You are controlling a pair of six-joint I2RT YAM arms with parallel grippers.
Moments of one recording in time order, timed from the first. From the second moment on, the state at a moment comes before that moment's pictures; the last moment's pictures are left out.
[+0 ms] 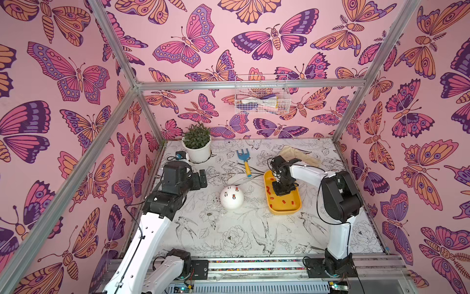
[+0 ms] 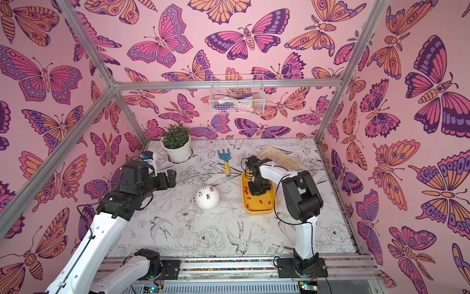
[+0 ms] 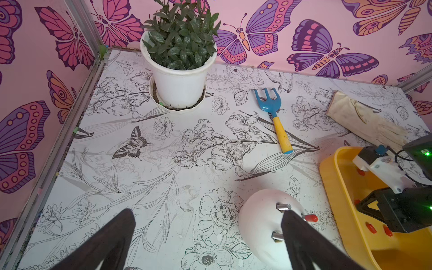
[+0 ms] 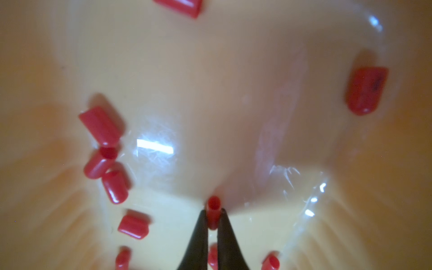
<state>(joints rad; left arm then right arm) -0.22 0.95 1.05 -0.70 -0.10 -0.25 0.46 1.98 1.40 -0.94 0.02 0.26</state>
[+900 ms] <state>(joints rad) -0.30 1.02 1.03 -0.71 0.10 -0.46 0.46 1.68 1.40 -1.02 -0.22 0.19</state>
